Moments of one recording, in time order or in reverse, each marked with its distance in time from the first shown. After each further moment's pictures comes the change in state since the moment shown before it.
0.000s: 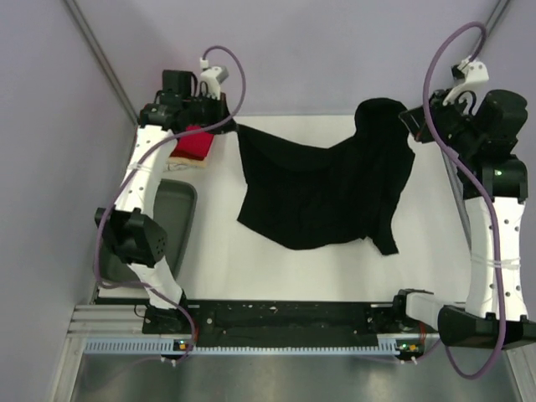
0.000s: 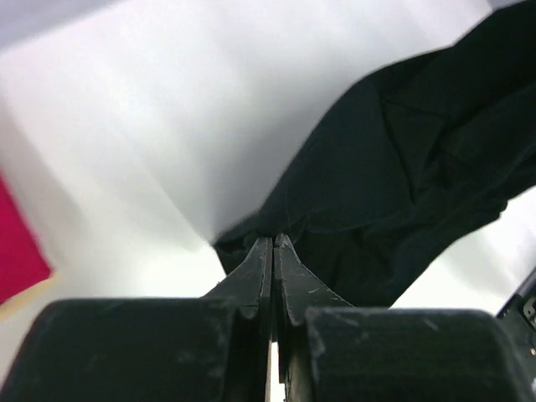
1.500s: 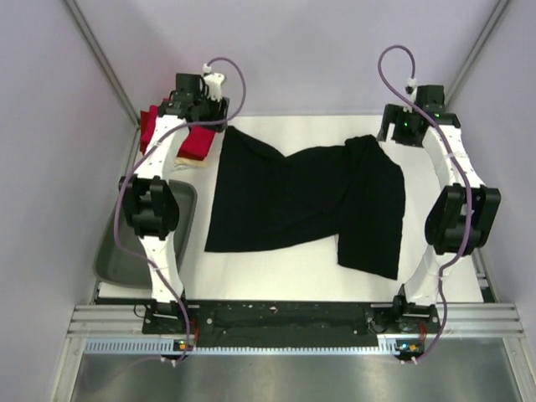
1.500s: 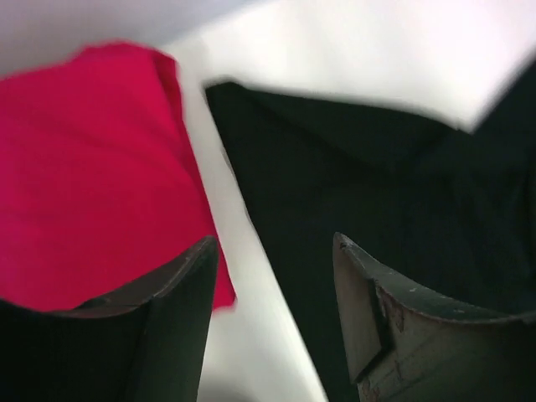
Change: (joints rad) left arm 0.079 0.343 0.260 0.090 -0.357 0.116; right arm 0.009 0.709 0.202 -0.046 0.295 0.002
